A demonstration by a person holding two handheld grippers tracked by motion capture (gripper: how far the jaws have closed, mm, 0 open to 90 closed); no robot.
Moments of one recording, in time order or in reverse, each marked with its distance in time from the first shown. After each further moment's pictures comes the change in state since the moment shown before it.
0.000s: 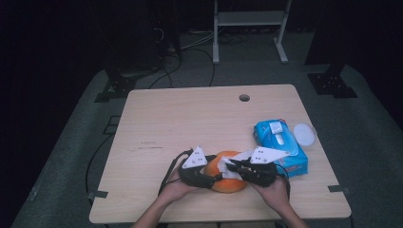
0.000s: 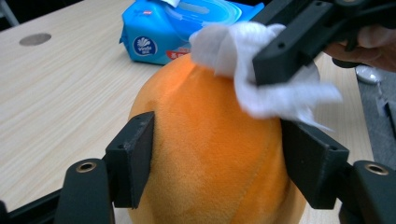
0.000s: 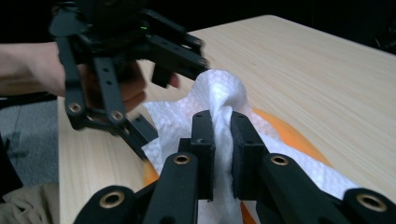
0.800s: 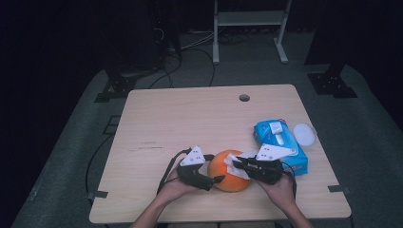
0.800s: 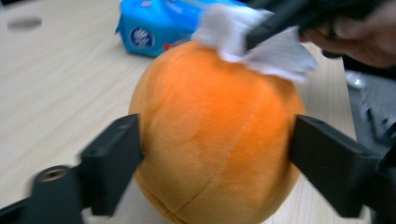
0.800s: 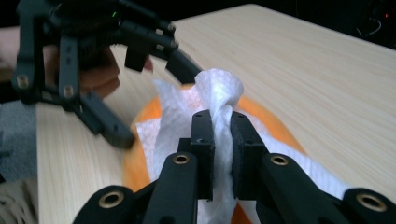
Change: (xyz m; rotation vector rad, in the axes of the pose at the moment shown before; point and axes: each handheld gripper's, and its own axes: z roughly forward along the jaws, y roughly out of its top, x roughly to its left) left arm 0.010 -0.003 -0.002 0.015 -0.039 -0.099; right arm -0.014 -0.005 -0.011 0.030 -0.053 0.019
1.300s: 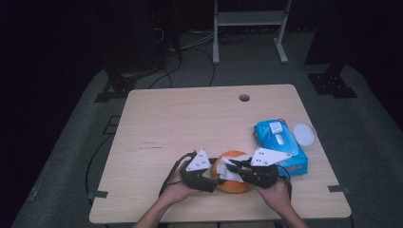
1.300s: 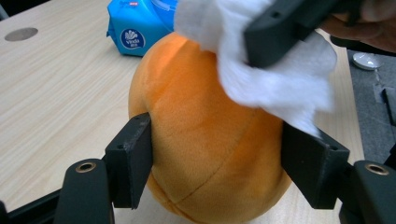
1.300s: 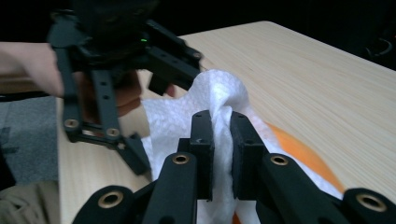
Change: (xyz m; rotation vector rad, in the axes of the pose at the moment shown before) left arm -0.018 0.004 0.003 0.026 0.022 0.104; right arm 0.021 0.012 0.003 -0.034 0.031 -0.064
